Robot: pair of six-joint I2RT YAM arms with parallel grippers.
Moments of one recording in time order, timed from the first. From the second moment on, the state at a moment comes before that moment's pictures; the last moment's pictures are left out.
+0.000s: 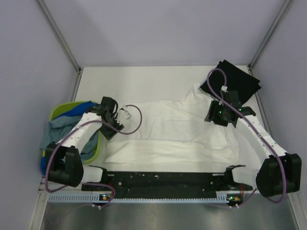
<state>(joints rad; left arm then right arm) -0.24 1.33 0.93 -0.94 -0.04 0.61 0.15 1.21 0.94 -0.62 -0.03 0.43</state>
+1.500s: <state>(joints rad) -0.19 1.46 0.80 -0.82 0.07 0.80 0.24 1.29 0.68 -0.69 -0.19 0.59</state>
